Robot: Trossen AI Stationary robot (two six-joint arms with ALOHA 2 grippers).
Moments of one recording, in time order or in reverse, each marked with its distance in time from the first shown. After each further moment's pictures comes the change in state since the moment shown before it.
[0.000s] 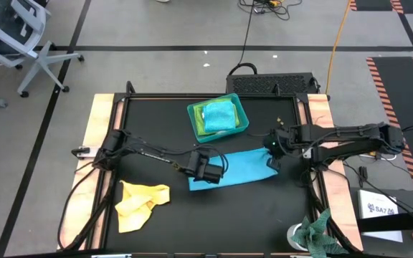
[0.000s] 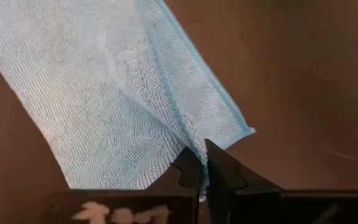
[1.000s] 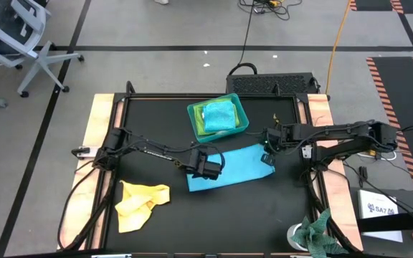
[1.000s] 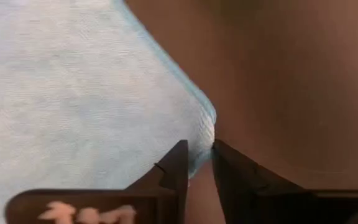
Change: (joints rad) left arm 0.045 0.000 -0.083 0.012 -0.031 0.031; right arm -0.040 0.133 0.001 0.085 0.156 -0.033
